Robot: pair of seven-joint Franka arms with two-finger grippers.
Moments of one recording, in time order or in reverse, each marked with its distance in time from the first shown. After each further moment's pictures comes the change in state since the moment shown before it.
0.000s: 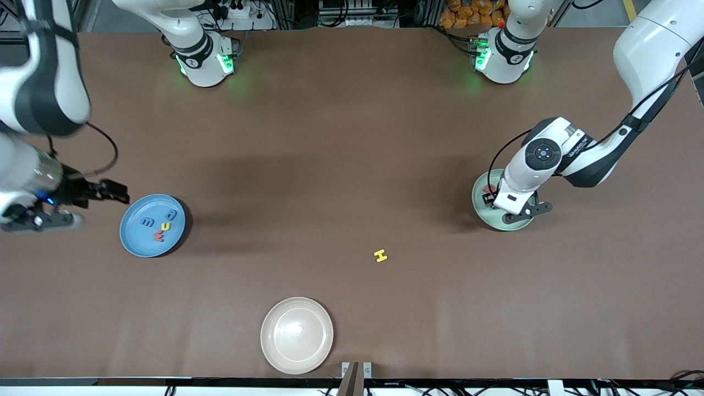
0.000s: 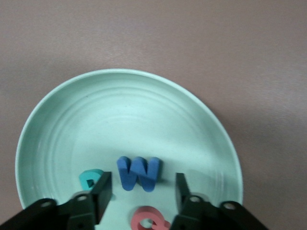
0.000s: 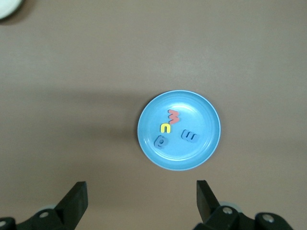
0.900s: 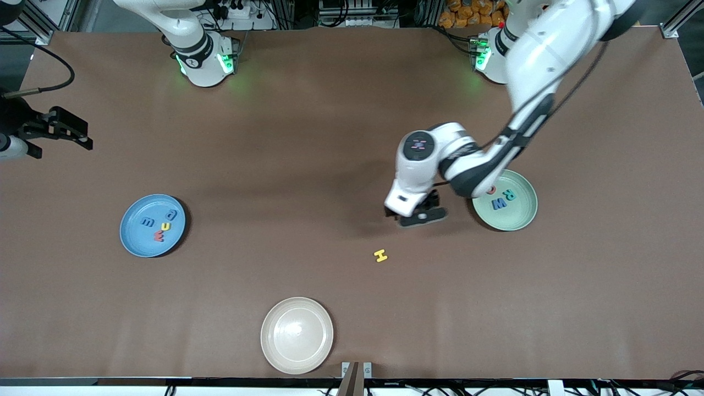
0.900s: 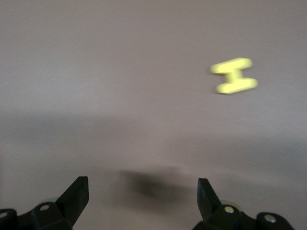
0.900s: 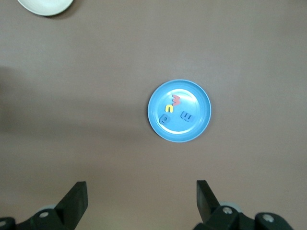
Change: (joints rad) left arm -0.960 0.105 0.456 0.491 -0.161 0.035 -0.079; right arm -0.023 -0.122 0.040 0.164 -0.021 -0.278 -0.061
